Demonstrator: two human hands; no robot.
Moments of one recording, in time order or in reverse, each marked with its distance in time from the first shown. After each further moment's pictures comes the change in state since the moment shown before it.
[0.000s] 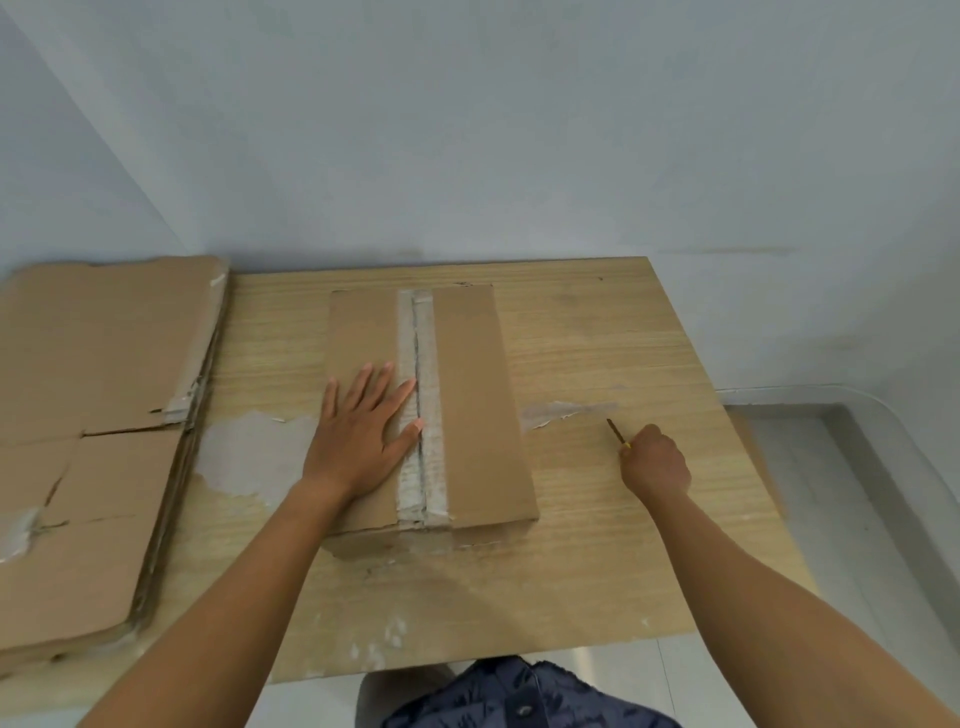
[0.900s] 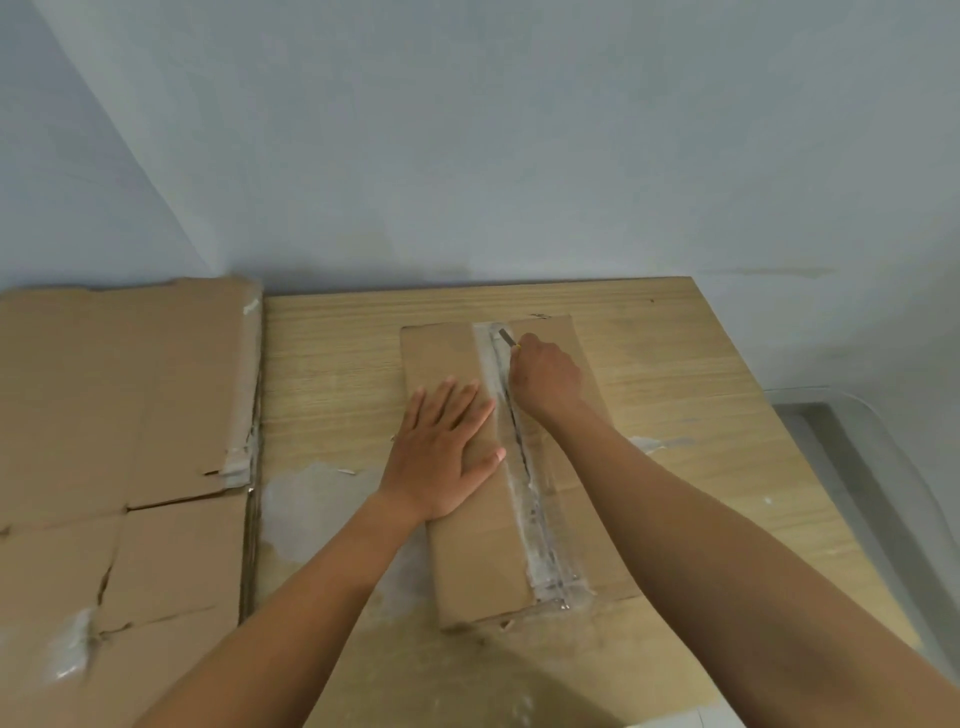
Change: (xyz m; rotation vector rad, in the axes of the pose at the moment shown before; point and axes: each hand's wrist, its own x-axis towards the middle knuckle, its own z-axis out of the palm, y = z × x) left_hand 0.051 -0.068 -0.005 -0.148 0.020 0.281; right_hand -0.043 -0.287 0.001 -0.094 0.105 -0.415
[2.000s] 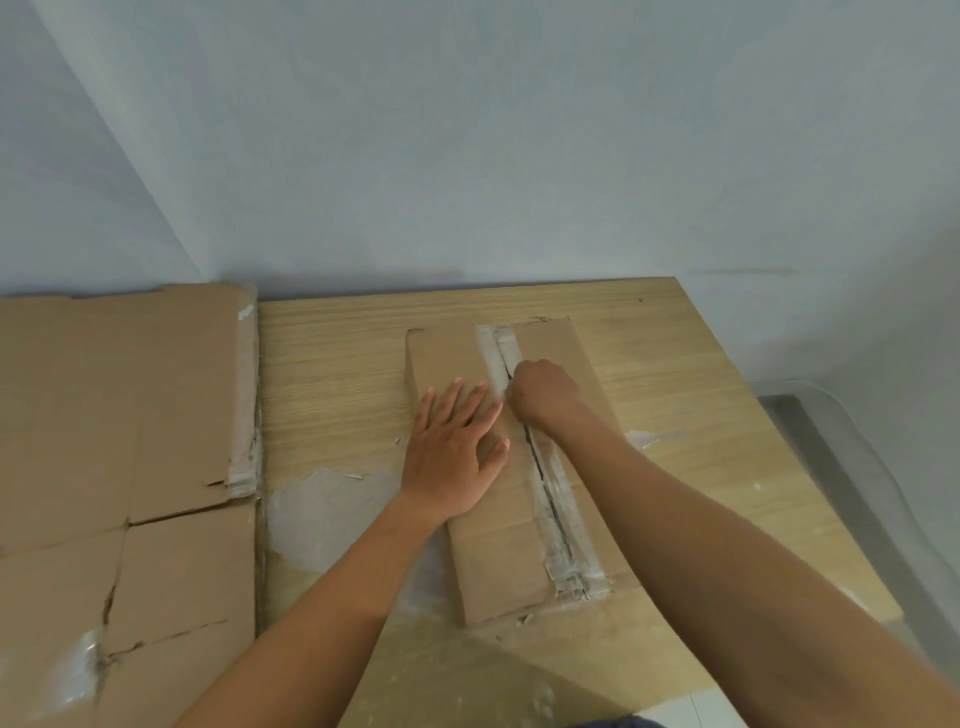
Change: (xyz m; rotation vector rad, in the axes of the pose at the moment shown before) left_hand 0.002 0.000 0.001 -0.027 0.013 -0.024; right_hand -0.017 -0.018 -0.001 -0.132 -0.233 0.058
